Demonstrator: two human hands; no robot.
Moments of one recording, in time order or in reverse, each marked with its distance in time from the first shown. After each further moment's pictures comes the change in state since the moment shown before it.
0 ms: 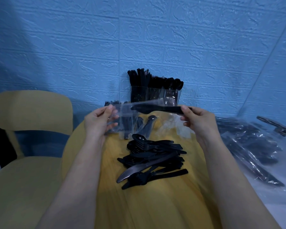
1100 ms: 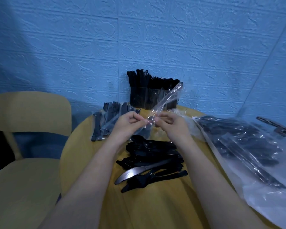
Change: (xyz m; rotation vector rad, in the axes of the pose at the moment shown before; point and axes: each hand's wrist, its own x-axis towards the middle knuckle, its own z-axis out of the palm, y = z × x) left_hand -0.021 -0.011 0.039 0.421 -0.490 0.051; right_hand -0.008 0.024 0.043 -0.372 -0.193 -0.067
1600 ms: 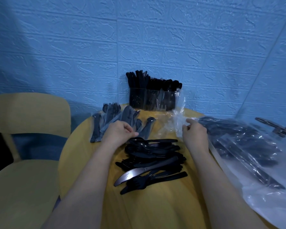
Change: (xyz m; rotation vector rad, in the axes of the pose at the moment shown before) left_hand 0.015 -0.022 -0.017 0.620 0.024 -0.128; right_hand 0.019 0.051 -0.040 -0.626 0.347 0.100
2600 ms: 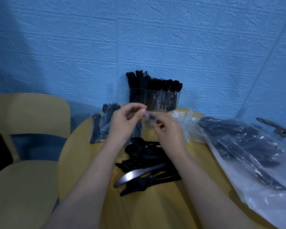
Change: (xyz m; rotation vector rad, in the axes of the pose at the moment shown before) left_hand -0.018 0.033 -0.002 -0.738 0.215 0.462; right_hand -0.035 -0.054 0.018 0.322 0.016 -0.607
